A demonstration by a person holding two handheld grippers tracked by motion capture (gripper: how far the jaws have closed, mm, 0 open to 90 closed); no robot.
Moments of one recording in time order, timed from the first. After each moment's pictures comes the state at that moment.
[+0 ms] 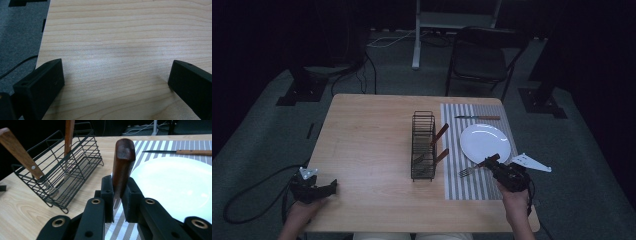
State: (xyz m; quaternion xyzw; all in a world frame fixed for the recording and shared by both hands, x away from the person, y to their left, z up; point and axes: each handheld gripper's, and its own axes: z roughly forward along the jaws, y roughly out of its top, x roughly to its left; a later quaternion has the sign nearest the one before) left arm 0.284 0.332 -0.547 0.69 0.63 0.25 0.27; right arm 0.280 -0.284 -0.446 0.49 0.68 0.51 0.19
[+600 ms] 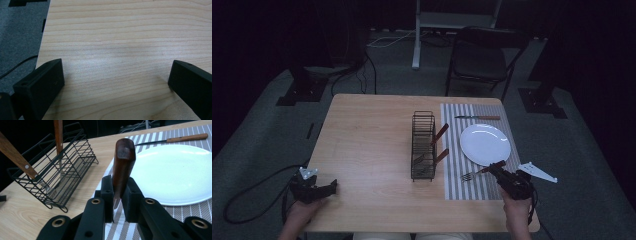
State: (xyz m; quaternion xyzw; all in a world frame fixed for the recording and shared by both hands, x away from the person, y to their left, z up) left arm 0.284 0.332 -0.547 0.69 0.63 0.25 0.27; right arm 0.265 -0.296 -0.462 0.54 0.64 0.52 0.18
